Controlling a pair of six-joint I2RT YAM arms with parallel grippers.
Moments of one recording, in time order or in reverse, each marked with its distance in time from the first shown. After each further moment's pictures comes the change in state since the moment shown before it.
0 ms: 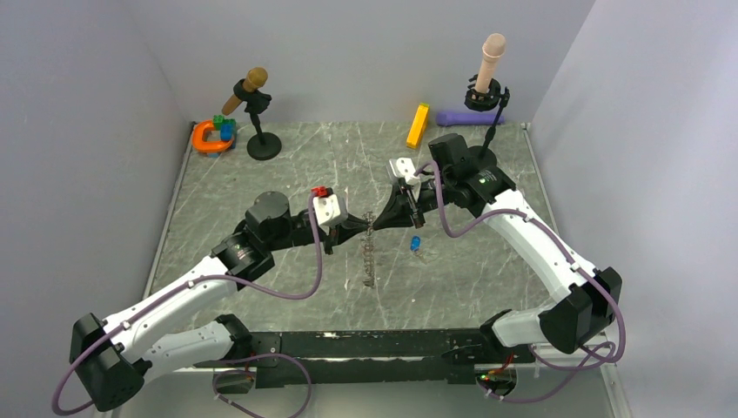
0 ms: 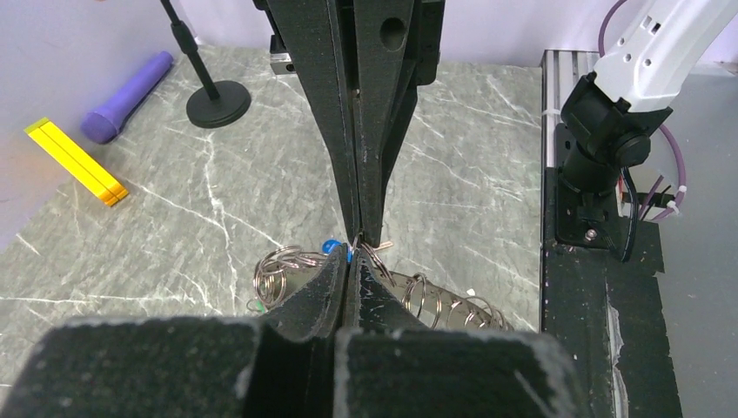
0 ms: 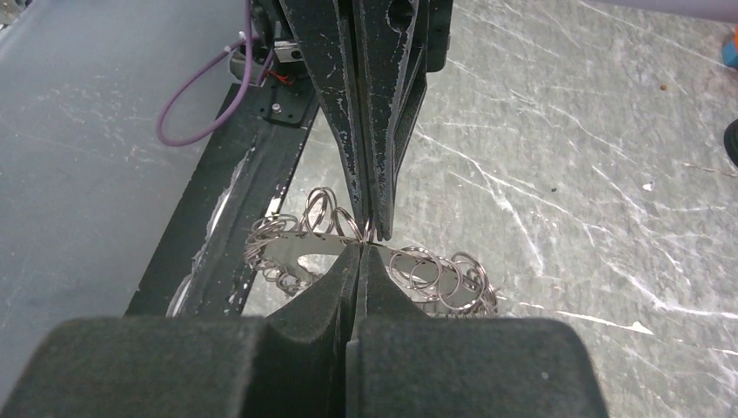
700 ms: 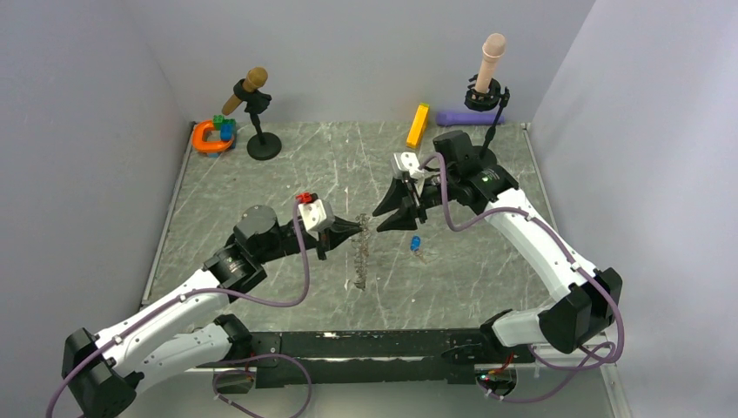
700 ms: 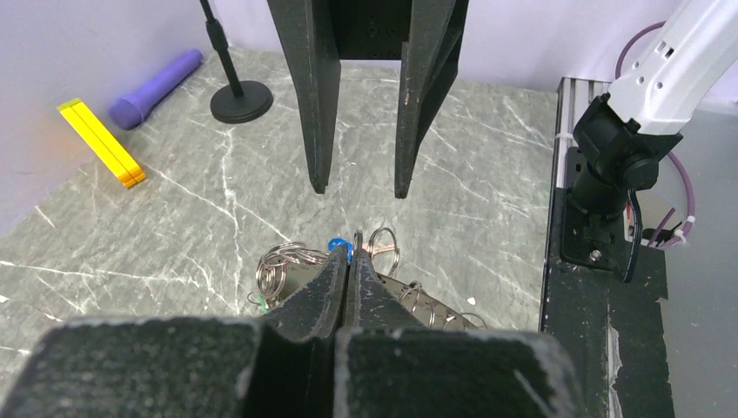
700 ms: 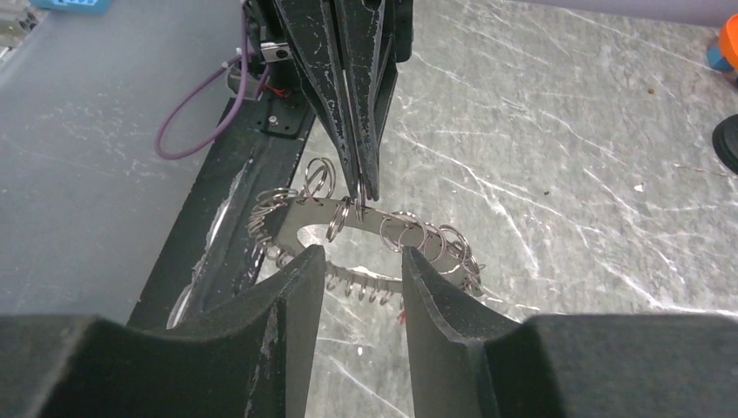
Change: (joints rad) left arm 0.000 -0.100 -0.108 0.064 -0.073 -0.070; right arm -0.031 0.001 0.000 0.029 -0.025 0.034
